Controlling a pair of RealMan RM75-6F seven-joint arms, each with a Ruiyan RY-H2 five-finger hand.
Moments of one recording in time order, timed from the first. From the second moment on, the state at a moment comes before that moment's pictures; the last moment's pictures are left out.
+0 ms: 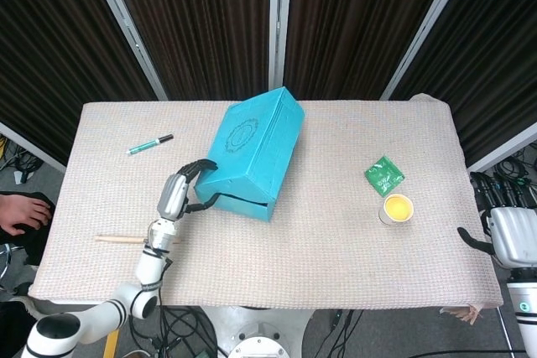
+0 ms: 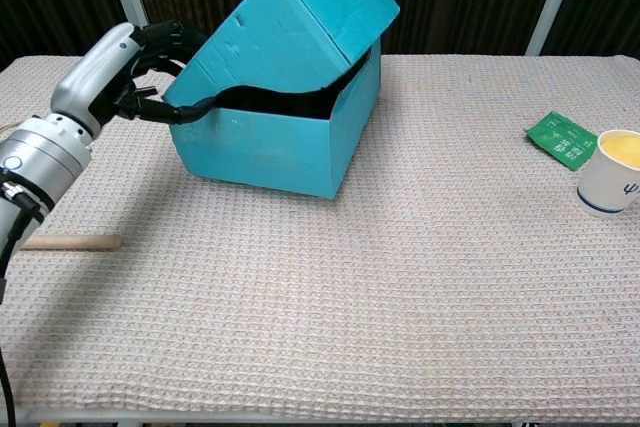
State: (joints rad) left arm -0.63 -2.01 -0.21 -0.80 1.41 1.32 -0.67; right arm 0.17 -1.01 0.12 -1.64 -1.44 1.40 0.01
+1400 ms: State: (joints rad) left arm -0.63 -1.52 -0.36 -1.43 0.75 0.88 -0.12; right arm 0.15 -1.01 0.11 -1.63 -1.47 1.43 0.04
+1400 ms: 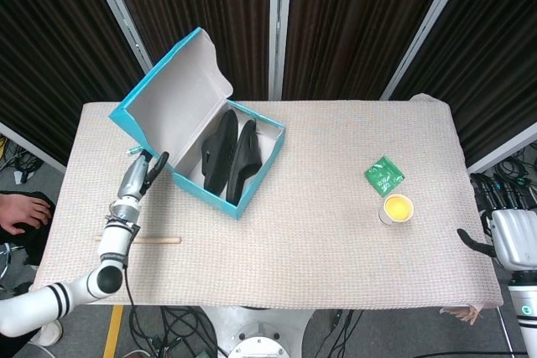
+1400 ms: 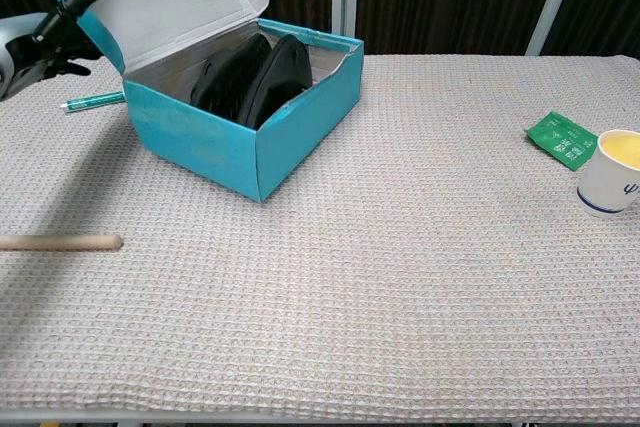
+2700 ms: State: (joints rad) left arm -0.70 -1.40 -0.28 -1.58 0.87 1.11 0.13; right arm 0.15 -1.01 0.10 -1.62 -1.48 1.43 0.06
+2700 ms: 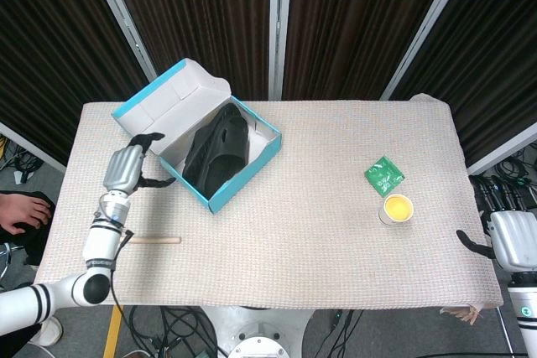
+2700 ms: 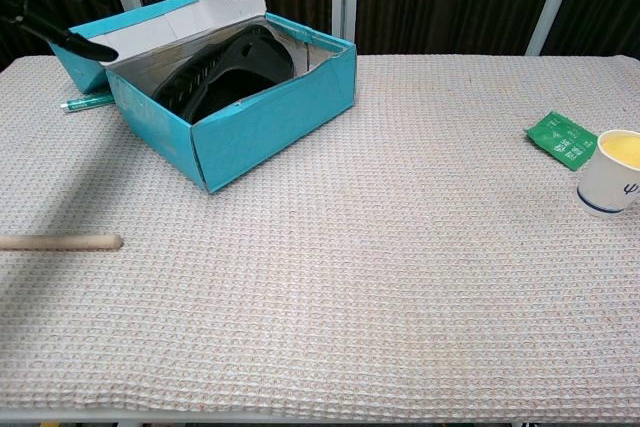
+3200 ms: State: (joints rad) left arm -0.90 -1.54 -0.32 -1.40 0.70 0.99 0.42; right arm 0.14 -1.00 0.10 -1.62 -1.48 1.44 0.07
